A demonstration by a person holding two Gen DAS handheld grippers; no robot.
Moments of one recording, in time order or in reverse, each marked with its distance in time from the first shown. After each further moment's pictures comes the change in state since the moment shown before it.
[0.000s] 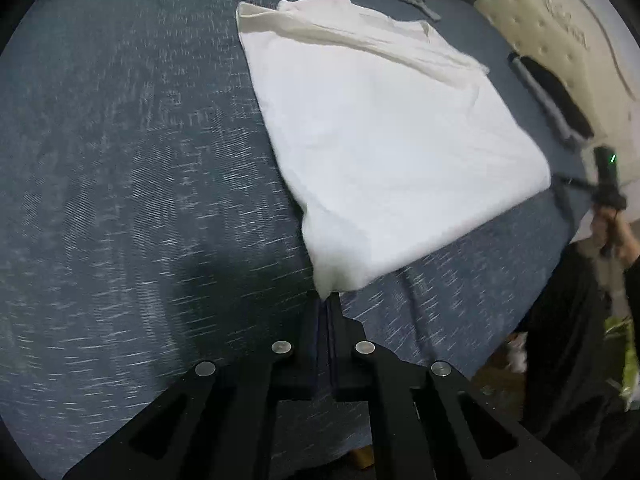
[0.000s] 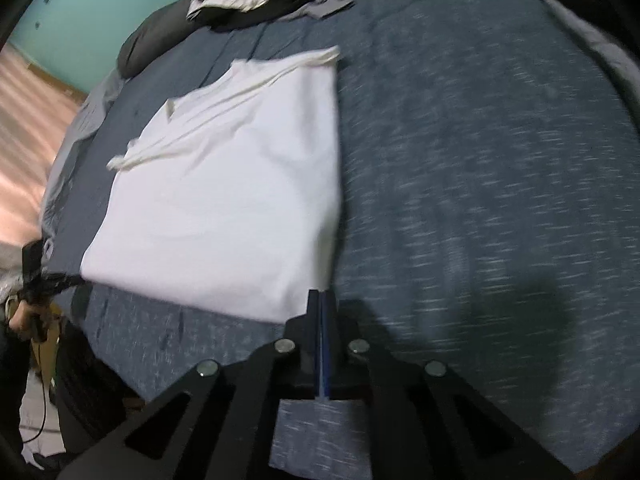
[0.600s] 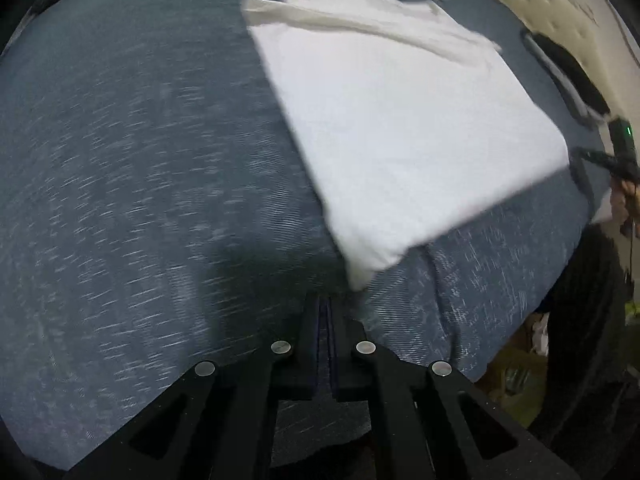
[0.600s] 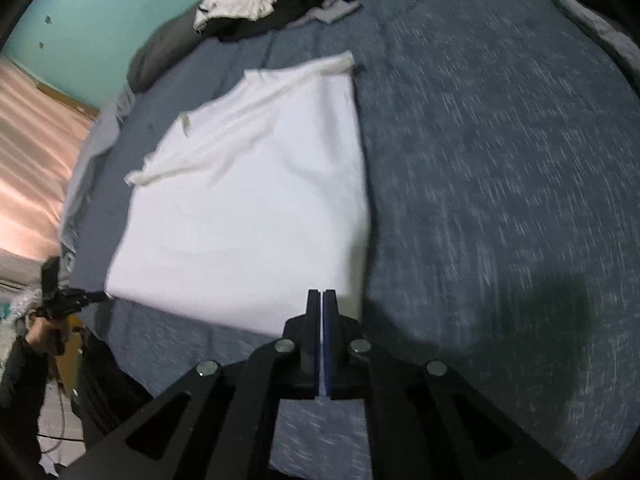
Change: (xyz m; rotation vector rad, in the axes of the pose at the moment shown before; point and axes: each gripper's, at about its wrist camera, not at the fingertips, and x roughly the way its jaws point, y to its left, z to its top) left arm -0.014 0.012 -0.001 -0.022 0.032 0.093; right arm 0.011 0.018 0.013 0.028 -0.012 0.104
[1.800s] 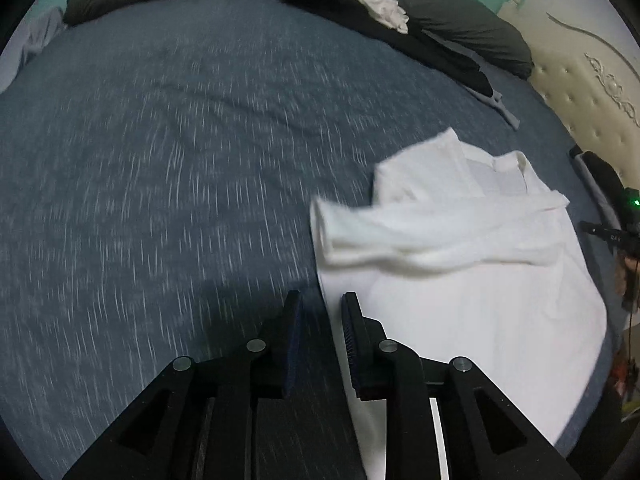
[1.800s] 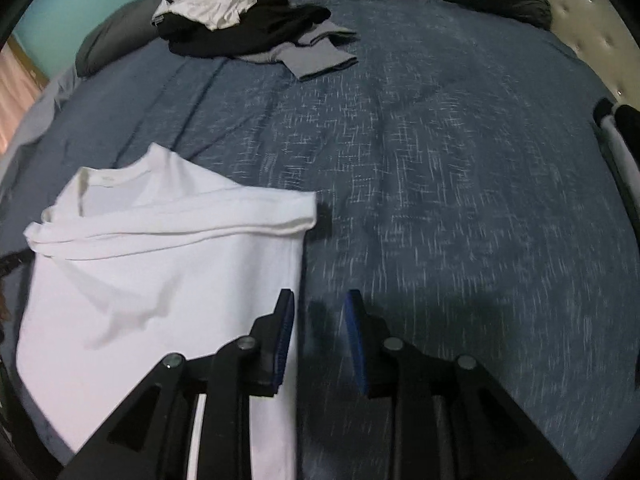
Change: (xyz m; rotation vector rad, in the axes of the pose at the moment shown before) left arm 0.051 0.042 0.174 -0.102 -0.295 0.025; right arm 0.091 -0.008 0.174 -0.161 -0.034 -0.319
